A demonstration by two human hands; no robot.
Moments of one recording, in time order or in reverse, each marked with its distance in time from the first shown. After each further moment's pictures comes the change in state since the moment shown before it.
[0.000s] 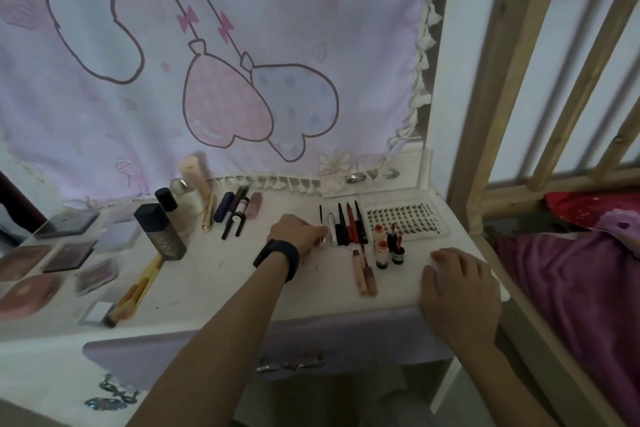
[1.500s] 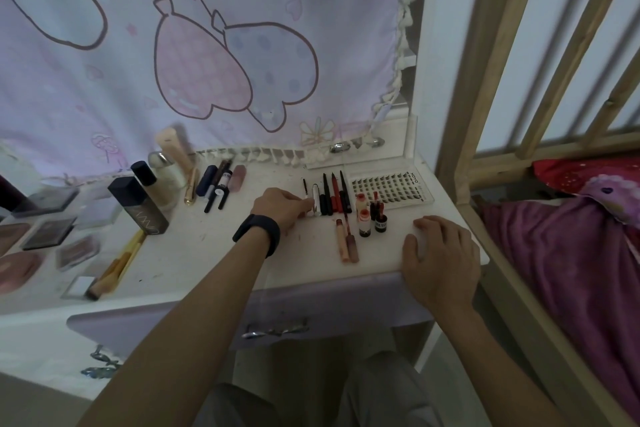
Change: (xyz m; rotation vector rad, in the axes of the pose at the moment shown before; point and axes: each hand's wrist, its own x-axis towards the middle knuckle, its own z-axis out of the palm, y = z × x) left_hand 0.007 -0.012 0.007 0.028 -0.003 0.070; right_hand -0.004 0.001 0.003 0.069 0.089 -0.009
